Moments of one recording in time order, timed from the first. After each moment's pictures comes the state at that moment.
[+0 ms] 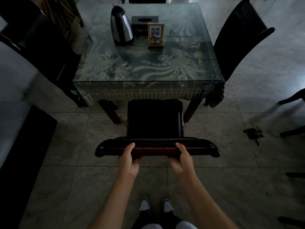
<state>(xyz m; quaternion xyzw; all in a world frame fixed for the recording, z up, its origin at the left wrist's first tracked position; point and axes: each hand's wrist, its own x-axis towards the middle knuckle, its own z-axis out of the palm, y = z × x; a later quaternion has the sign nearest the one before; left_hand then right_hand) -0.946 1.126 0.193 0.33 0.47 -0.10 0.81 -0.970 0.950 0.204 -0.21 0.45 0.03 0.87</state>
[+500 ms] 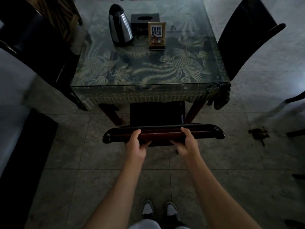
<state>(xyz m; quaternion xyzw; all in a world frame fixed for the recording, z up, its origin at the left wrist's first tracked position) -0.853 1.097 0.194 0.34 0.45 -0.10 0.82 -0.872 0.925 0.197 -0.25 0.45 0.01 0.86</state>
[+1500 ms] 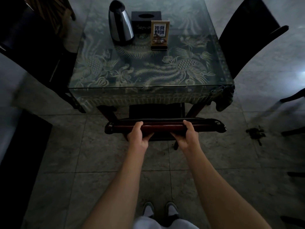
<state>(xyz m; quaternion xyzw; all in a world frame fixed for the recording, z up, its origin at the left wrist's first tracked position) -0.788 1.113 0.199 0.35 0.46 -0.12 0.81 -0.815 0.941 0.178 -0.26 0.44 -0.02 0.86</state>
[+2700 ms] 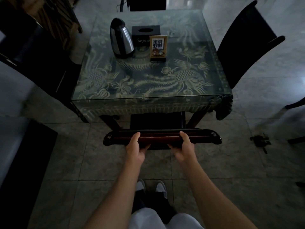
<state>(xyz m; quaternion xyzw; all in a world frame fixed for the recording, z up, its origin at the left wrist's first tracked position) -0.792 1.113 0.196 0.37 0.45 -0.12 0.80 -0.820 0.942 0.181 -0.26 0.44 -0.01 0.86</state>
